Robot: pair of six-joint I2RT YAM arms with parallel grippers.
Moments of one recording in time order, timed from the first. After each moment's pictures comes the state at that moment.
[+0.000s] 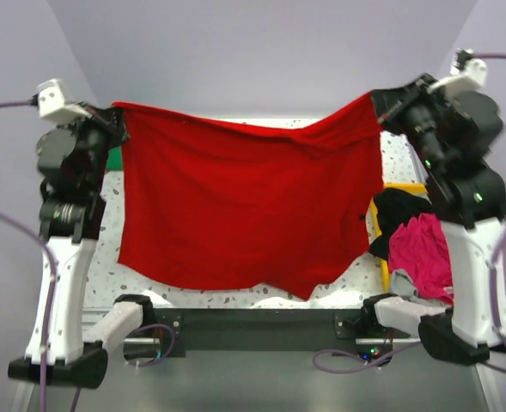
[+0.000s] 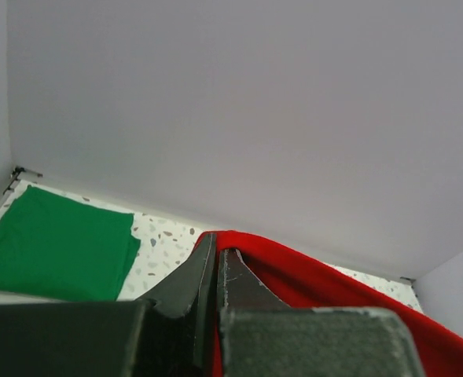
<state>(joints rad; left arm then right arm) -0.05 0.92 1.35 -0.30 -0.11 -0.43 0.24 1.15 1.87 -0.70 0.09 0.57</state>
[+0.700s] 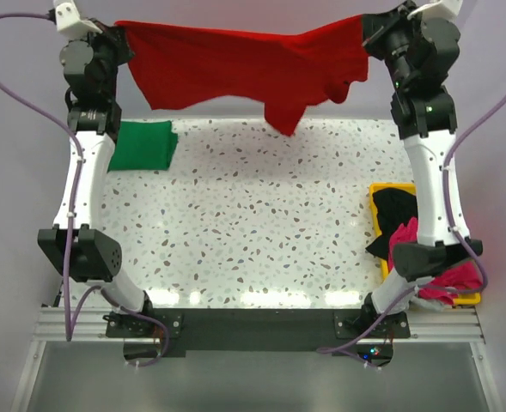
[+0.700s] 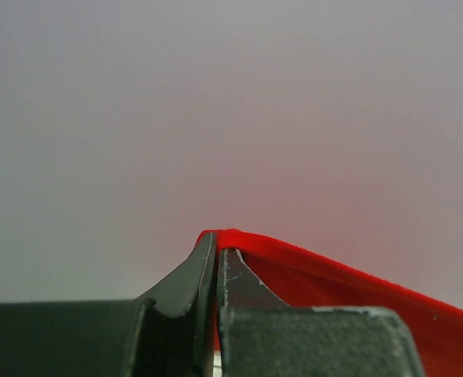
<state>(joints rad) 0.01 1.67 1.88 0.06 -0.07 -0.39 0.16 1.73 2.29 -0.37 0.06 0.56</state>
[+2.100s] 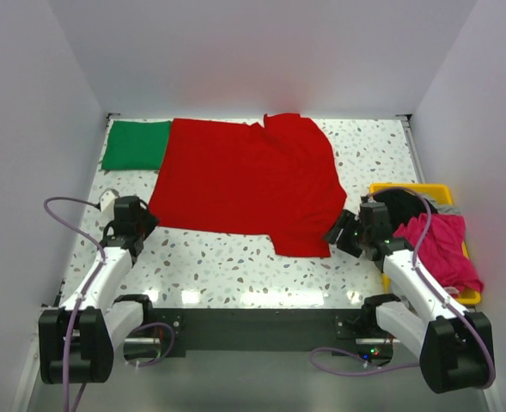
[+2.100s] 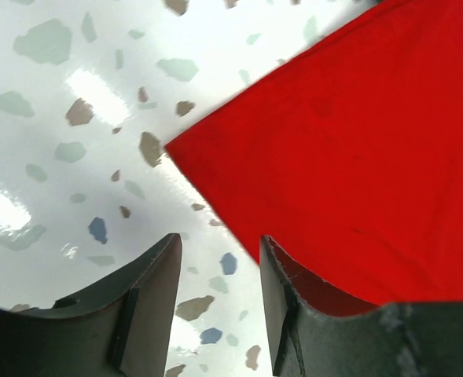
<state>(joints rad) 0.03 0.99 0.44 -0.18 -0.25 -0.81 0.16 0.96 0.46 -0.37 -0.15 0.66</state>
